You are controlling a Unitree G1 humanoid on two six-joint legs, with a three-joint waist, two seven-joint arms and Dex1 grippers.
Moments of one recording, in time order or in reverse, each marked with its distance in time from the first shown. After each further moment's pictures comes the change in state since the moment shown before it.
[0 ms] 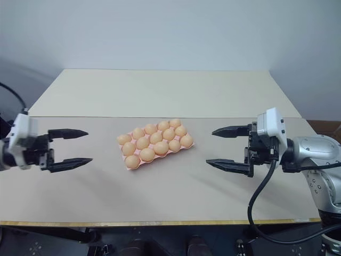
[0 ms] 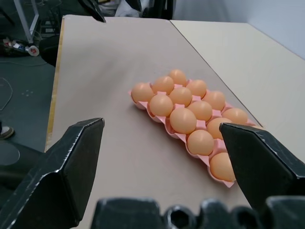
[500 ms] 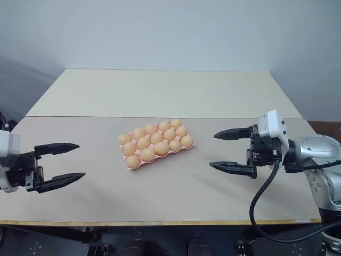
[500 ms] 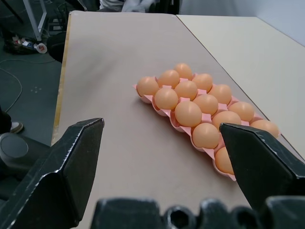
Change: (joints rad) left arm 0.228 -0.040 0.169 -0.217 -0.102 0.109 0.108; right arm -0.002 -0.003 0.010 0.041 -0.021 -0.018 0.047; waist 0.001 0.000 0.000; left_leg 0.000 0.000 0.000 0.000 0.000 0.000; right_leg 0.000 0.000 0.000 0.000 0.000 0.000
